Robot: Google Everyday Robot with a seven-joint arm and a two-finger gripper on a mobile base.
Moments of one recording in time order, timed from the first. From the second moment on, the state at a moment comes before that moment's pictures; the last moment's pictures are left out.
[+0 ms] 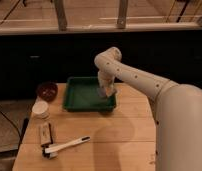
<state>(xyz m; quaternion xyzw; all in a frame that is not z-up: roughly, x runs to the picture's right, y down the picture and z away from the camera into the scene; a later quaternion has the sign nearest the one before) 0.041 0.004 0.859 -0.25 -0.10 -0.25 0.93</state>
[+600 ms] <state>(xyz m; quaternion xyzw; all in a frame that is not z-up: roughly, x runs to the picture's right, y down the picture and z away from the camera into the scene) 0.040 0.003 0.866 -0.25 -0.11 -0.26 0.93</state>
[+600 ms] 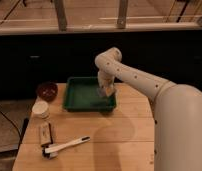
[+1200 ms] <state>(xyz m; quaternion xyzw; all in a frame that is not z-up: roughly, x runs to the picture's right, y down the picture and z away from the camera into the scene) 0.041 0.002 0.872 -0.24 -0.11 -0.26 0.93</state>
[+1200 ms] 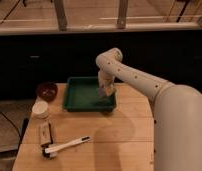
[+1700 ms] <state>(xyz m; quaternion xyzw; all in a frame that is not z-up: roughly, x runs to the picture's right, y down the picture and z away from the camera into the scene) 0.043 0.000 0.877 -0.24 -0.12 -0.26 0.93</state>
